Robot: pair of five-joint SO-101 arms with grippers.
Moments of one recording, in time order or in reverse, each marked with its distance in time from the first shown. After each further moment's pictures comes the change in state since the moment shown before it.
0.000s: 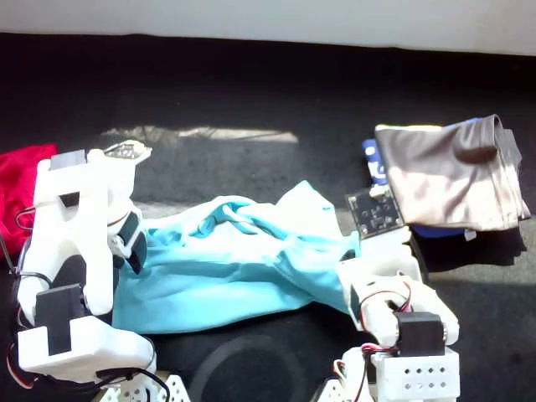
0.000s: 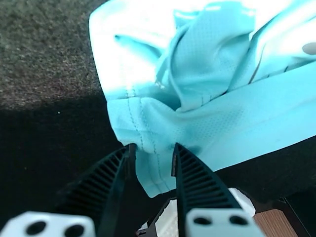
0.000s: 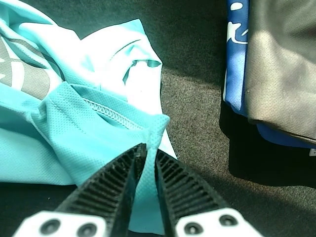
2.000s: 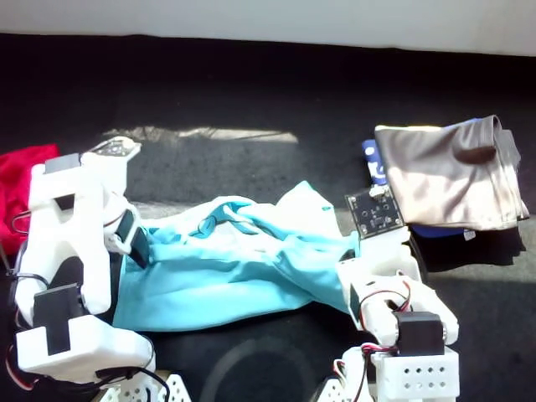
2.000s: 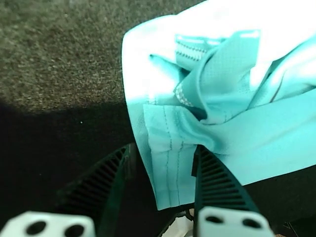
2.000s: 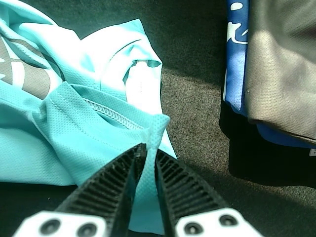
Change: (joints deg) left arm -1.6 0.0 1.8 -5.6 1.8; right arm 0.0 0.0 0.0 0.0 0.0
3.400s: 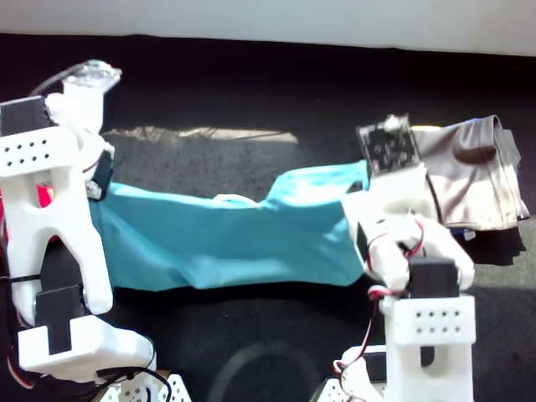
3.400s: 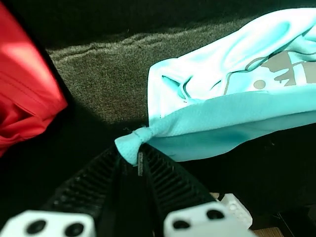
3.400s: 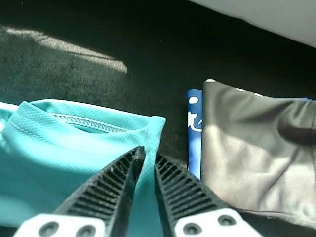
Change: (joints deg) left arm 1.1 -0.4 -39.6 20.6 1.6; right arm 0.0 26.7 -28.0 -10.5 0.0
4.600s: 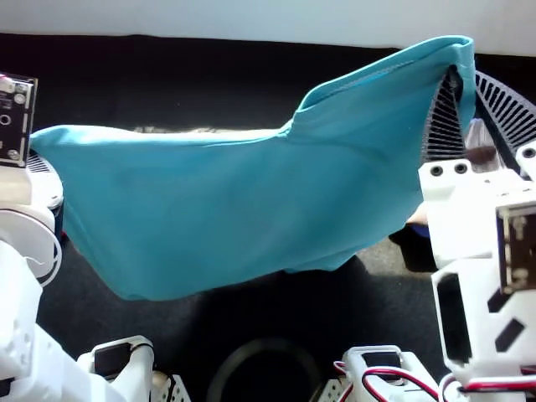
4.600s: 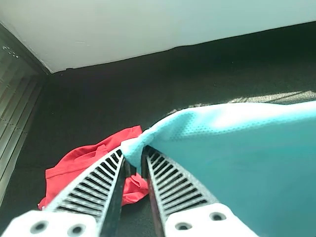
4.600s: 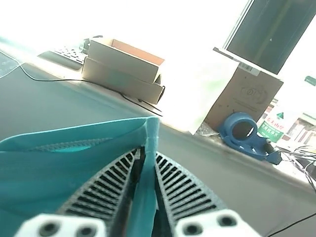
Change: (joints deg) left arm 0.0 -36.7 -17.1 0.4 3.7; right arm 0.0 20.7 -88.6 23.3 8.5
